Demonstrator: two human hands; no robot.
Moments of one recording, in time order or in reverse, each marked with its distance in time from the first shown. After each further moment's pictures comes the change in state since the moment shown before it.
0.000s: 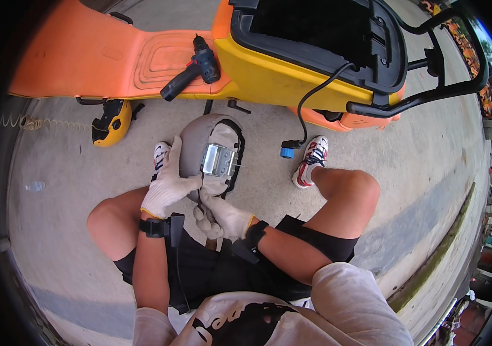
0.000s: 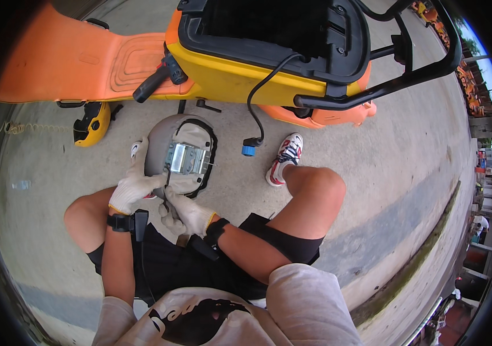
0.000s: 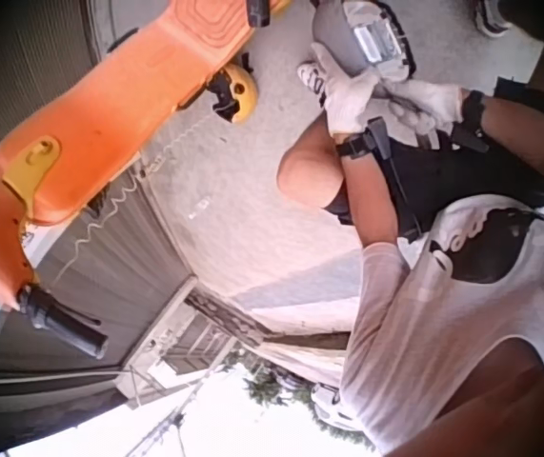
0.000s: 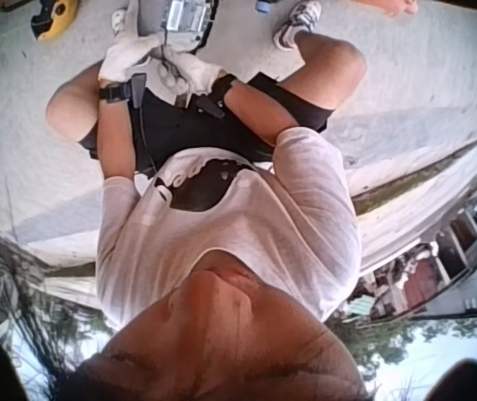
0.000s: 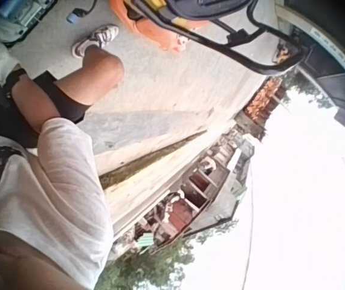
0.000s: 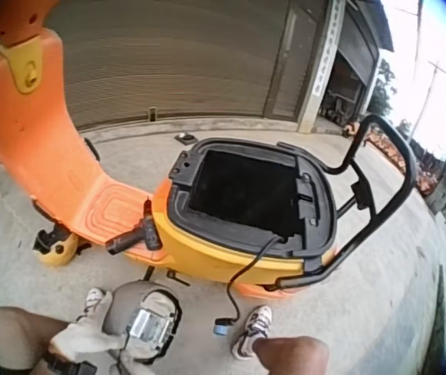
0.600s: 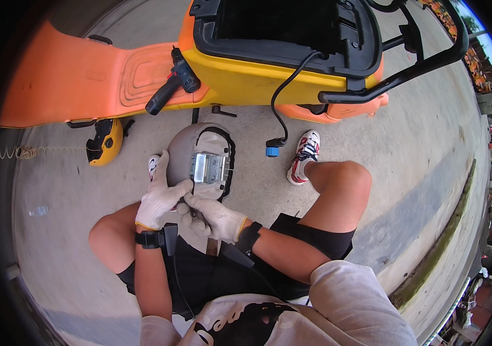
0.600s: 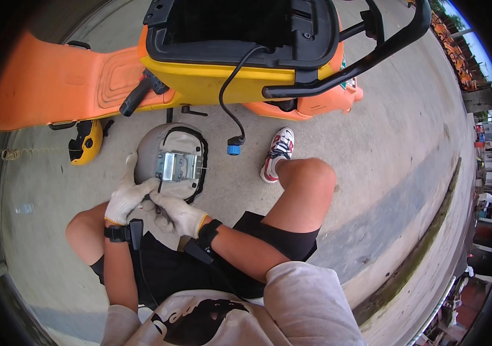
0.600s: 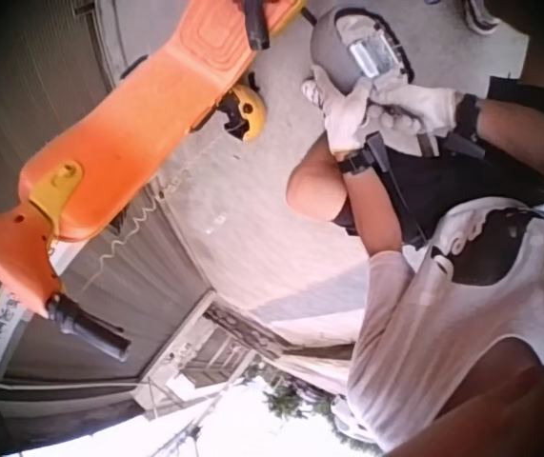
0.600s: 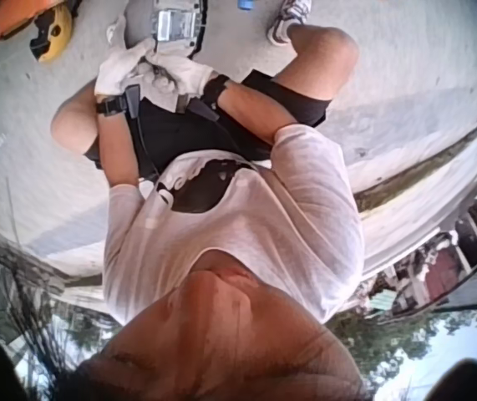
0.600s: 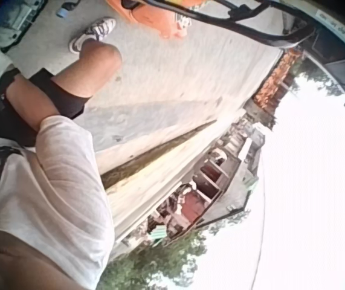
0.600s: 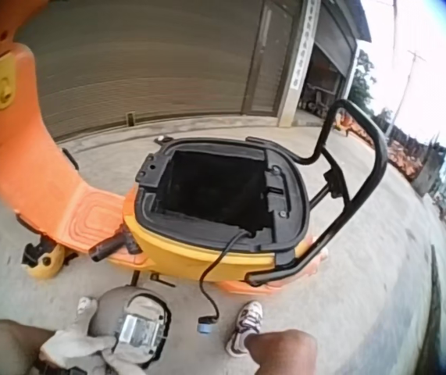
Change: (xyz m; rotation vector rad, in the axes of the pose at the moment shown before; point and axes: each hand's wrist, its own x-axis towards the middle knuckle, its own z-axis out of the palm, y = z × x) left_hand -0.012 0.034 -0.012 -0.142 -0.078 -0.230; right_hand -0.014 -0.020 0.021 0.148 -0.066 -0.144
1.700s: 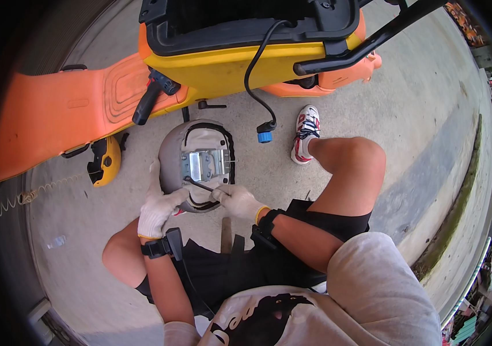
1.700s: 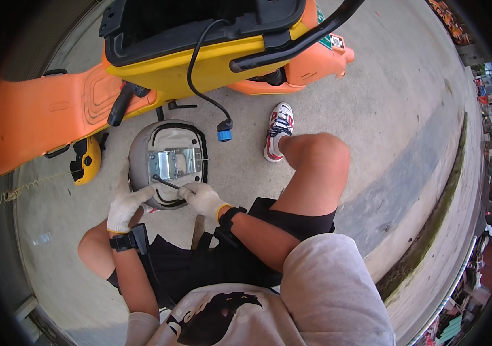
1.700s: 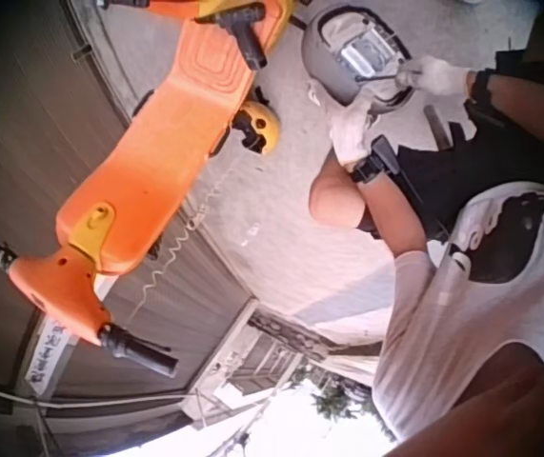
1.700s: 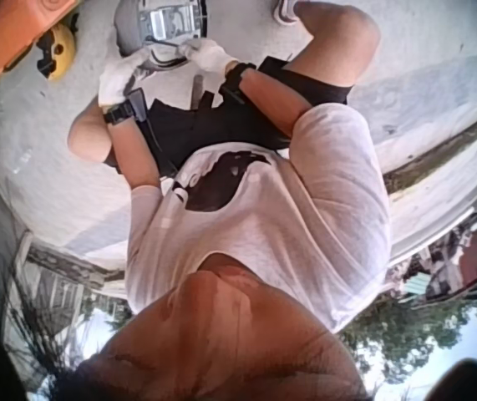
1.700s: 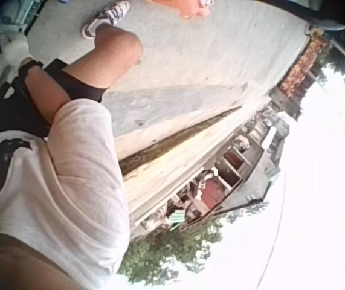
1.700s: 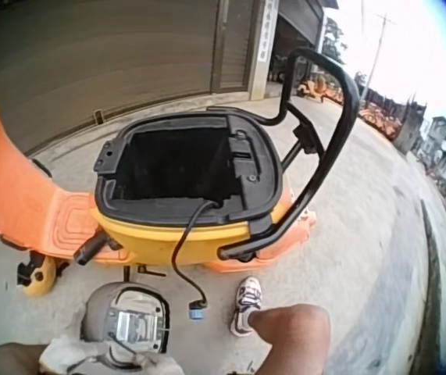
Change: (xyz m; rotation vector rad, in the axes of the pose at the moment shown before) left_hand 0.012 -0.022 0.004 -0.185 -0.010 0.091; right_hand -0.007 0.006 -0.071 -0.980 0.518 -0.494
